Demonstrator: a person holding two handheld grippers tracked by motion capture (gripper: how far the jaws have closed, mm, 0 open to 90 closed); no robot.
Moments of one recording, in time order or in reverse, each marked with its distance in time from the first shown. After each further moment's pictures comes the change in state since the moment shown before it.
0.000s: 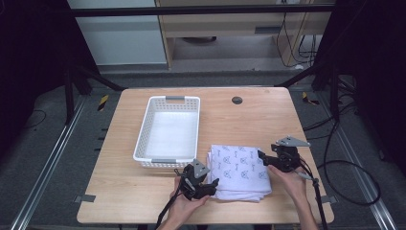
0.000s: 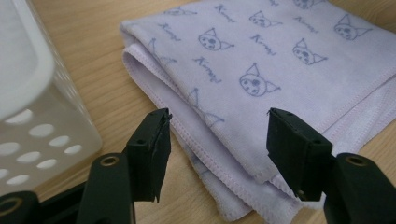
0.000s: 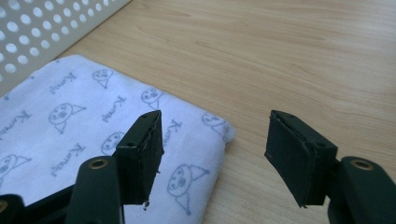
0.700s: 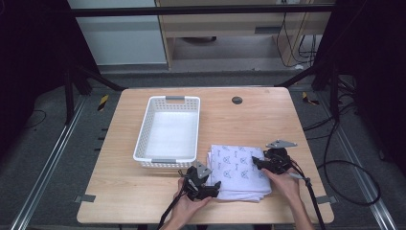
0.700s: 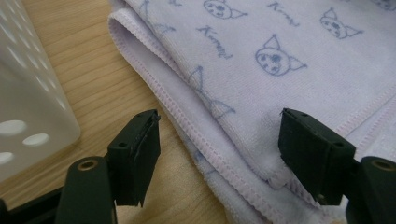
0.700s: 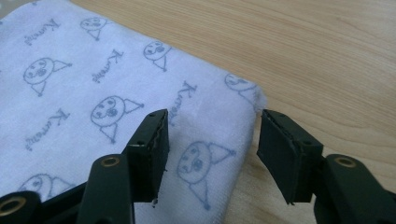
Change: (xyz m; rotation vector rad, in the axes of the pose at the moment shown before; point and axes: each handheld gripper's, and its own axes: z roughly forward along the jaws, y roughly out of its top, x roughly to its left) left arm 0.001 -0.013 0.024 0.030 0.011 -0.005; right arm 0.007 -0.013 0.028 0.134 0.021 -0.029
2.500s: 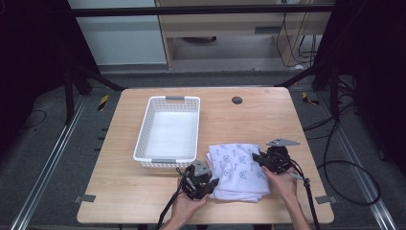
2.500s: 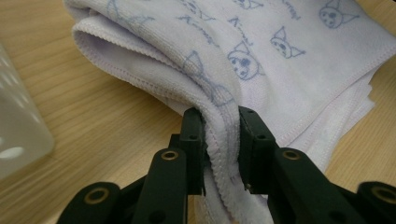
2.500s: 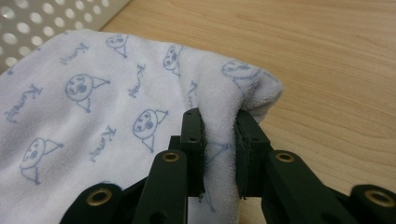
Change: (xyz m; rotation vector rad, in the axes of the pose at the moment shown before) left arm 0.002 0.010 -0.018 -0.021 -0.130 -0.026; right arm 0.014 0.013 -0.020 -0.032 0.071 0.064
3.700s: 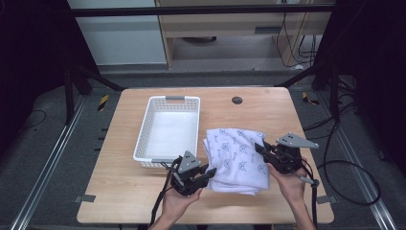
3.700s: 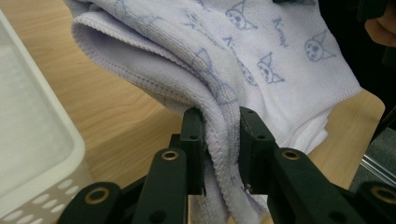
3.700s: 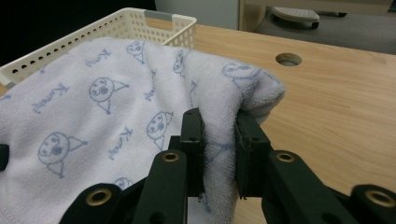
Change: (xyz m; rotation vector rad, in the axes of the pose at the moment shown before) left arm -0.004 0.034 -0.063 -0.171 -0.042 0.032; right arm 0.034 0.030 -0.069 -0.243 0.002 -0.082
